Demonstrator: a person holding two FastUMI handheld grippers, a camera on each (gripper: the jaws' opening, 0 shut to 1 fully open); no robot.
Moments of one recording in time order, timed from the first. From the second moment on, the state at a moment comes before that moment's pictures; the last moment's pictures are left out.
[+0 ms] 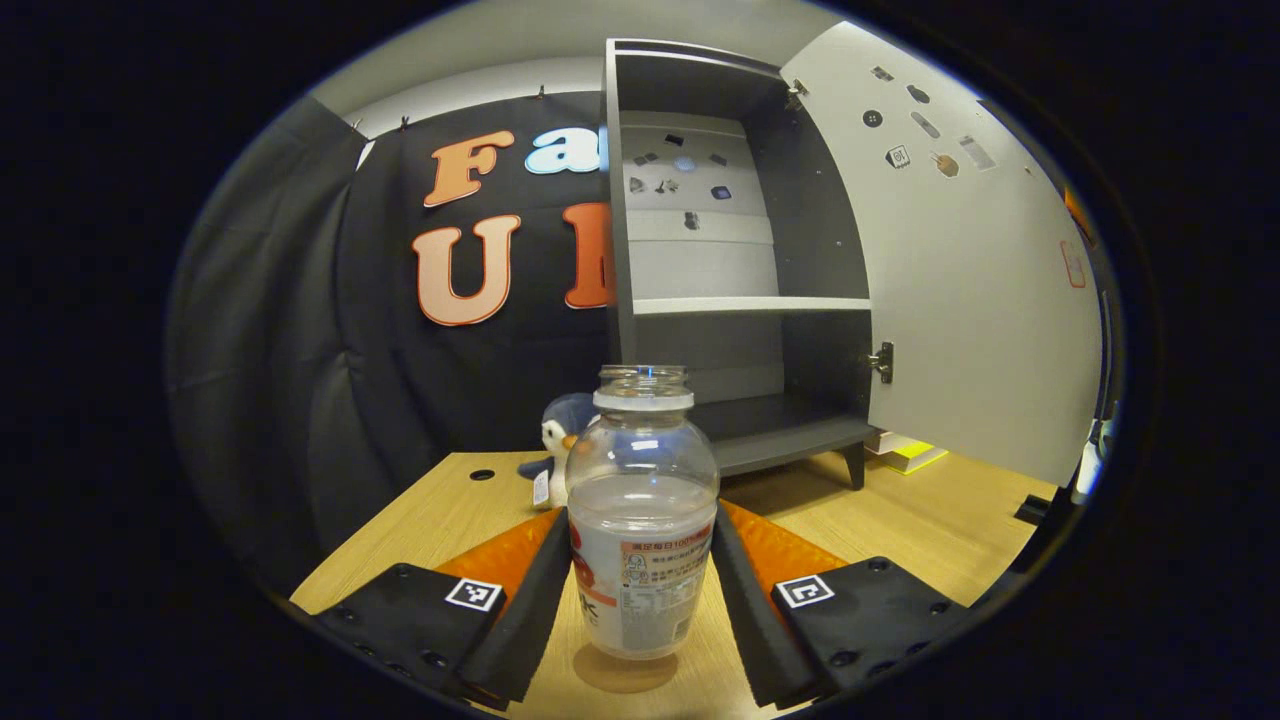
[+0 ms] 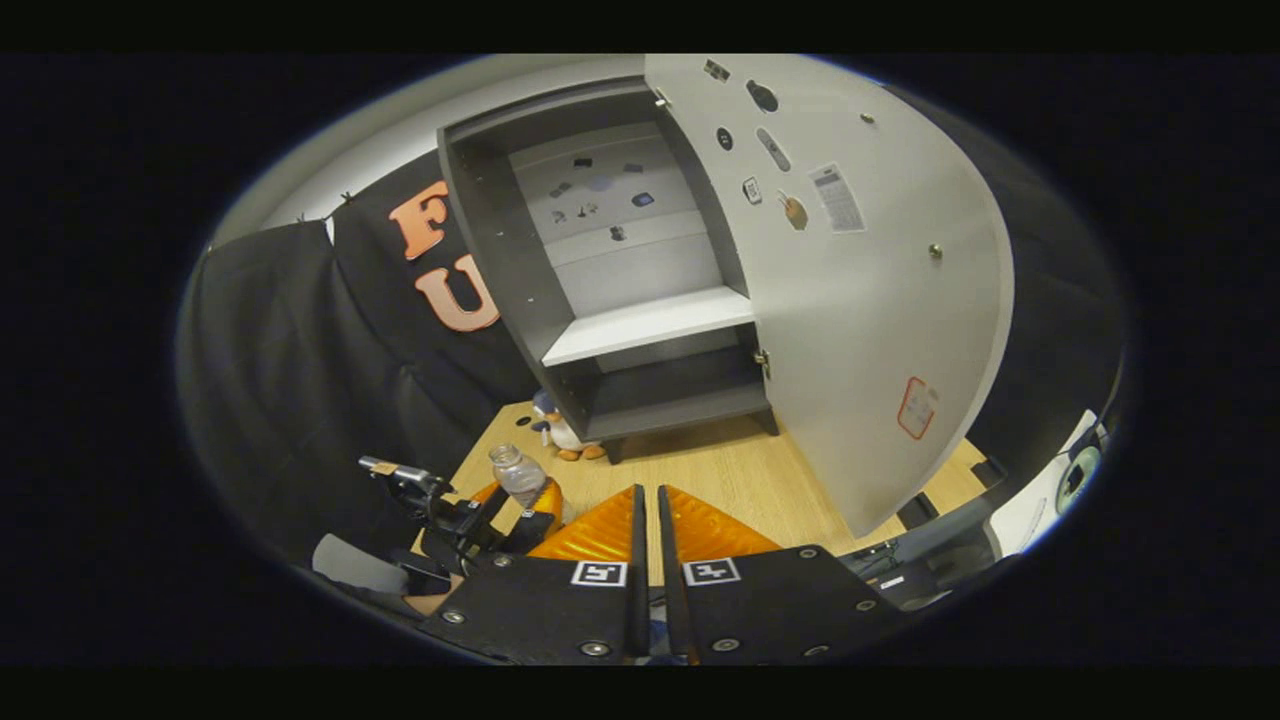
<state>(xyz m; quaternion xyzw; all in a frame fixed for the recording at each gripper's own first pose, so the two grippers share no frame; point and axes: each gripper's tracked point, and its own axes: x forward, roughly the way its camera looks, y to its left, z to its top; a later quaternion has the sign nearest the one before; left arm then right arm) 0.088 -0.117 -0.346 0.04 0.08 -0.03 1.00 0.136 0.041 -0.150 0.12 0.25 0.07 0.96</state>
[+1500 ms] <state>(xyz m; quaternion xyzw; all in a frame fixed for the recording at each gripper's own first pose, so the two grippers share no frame) 0.082 -0.103 -0.408 0.08 0.12 -0.02 0.99 0.128 0.061 -0.205 0.12 0.33 0.09 0.93</state>
